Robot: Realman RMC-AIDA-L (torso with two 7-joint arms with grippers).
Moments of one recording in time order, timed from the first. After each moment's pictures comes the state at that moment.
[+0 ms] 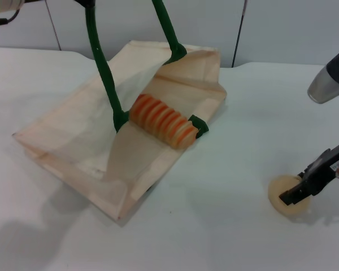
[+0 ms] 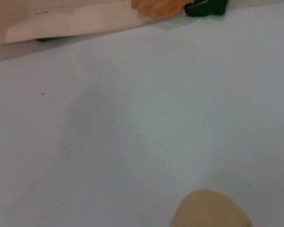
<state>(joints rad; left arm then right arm) -0.39 -2.03 1.21 1.72 -0.94 -1.02 1.01 0.79 2.03 -1.17 -0.92 -2.60 -1.56 2.28</state>
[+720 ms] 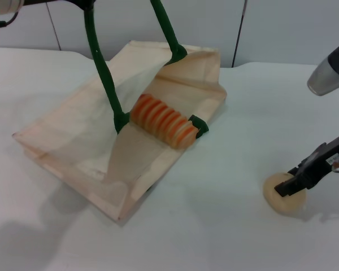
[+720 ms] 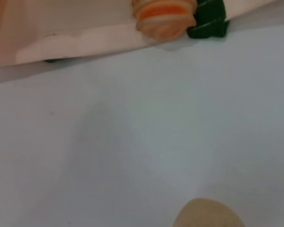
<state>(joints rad) -0.38 -2.03 1.21 1.71 -0.94 -1.02 1.01 0.79 2.03 -1.16 -0.94 -2.57 -1.56 2.29</state>
